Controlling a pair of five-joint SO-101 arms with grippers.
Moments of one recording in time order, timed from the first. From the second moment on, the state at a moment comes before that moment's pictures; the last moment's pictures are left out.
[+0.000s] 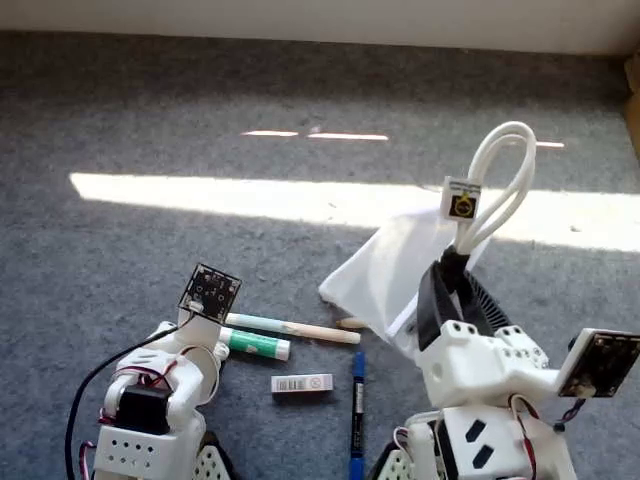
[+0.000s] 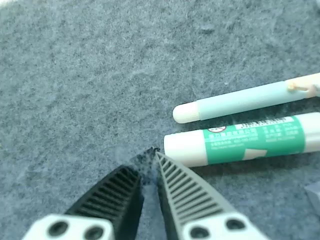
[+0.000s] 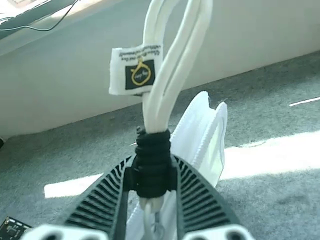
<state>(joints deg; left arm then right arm) 3.9 -104.0 96.0 76.1 -7.9 -9.1 -98.1 48.0 75.9 -20.4</state>
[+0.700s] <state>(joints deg) -5.4 -104.1 85.4 76.4 -7.9 -4.0 -97.6 55.3 67.1 -22.9</state>
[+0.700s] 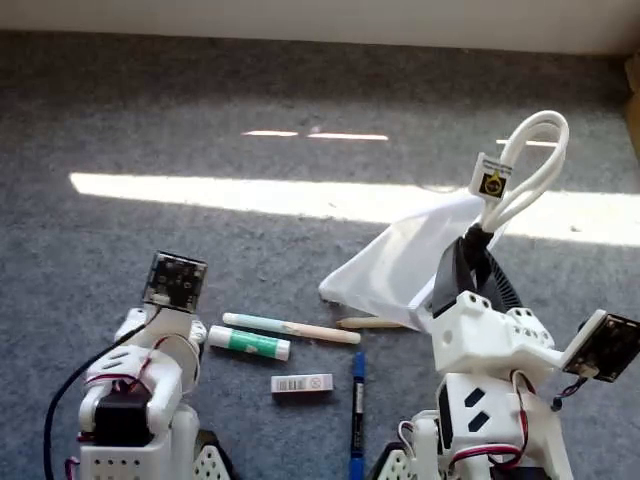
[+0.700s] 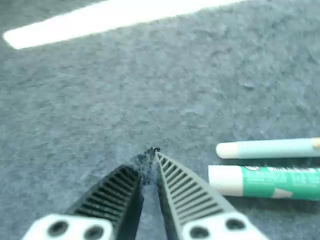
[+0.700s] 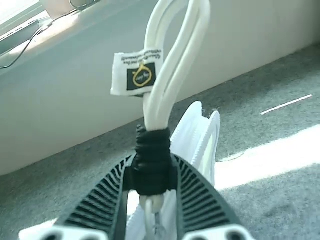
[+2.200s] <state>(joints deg) 15.6 -103.8 46.4 89.3 -0.2 -4.0 -97.6 55.3 67.1 -26.7</state>
